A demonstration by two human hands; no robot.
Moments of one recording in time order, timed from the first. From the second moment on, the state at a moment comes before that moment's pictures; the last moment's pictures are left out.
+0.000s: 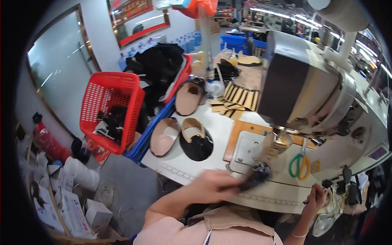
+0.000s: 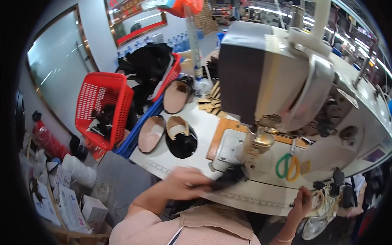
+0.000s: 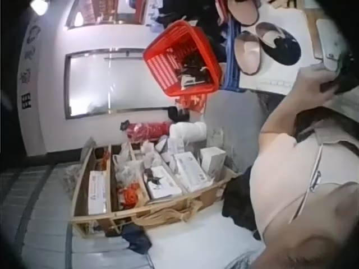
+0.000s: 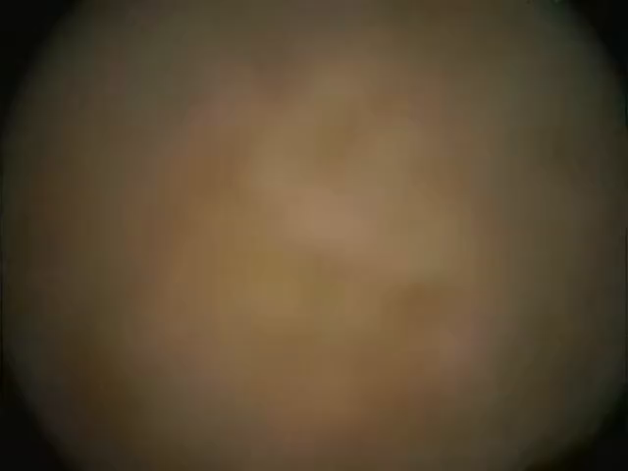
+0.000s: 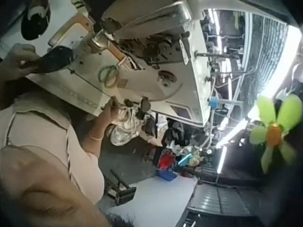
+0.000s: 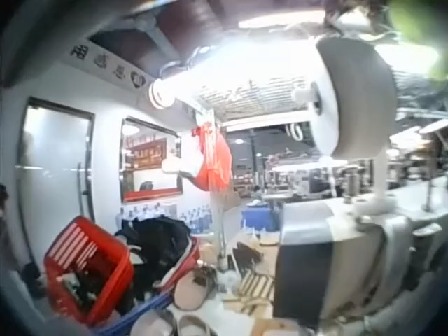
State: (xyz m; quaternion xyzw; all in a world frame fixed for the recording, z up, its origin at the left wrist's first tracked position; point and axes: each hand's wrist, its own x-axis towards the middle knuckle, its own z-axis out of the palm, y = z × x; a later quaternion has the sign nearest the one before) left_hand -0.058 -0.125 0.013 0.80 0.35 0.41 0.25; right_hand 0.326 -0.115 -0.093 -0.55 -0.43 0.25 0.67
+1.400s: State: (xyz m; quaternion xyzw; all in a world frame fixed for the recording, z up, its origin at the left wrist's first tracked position) left_hand 0.034 -0.029 -0.005 0.60 0.36 0.43 0.57; right_hand 0.231 -0.014 -0.031 -0.35 -0.53 0.17 0.76
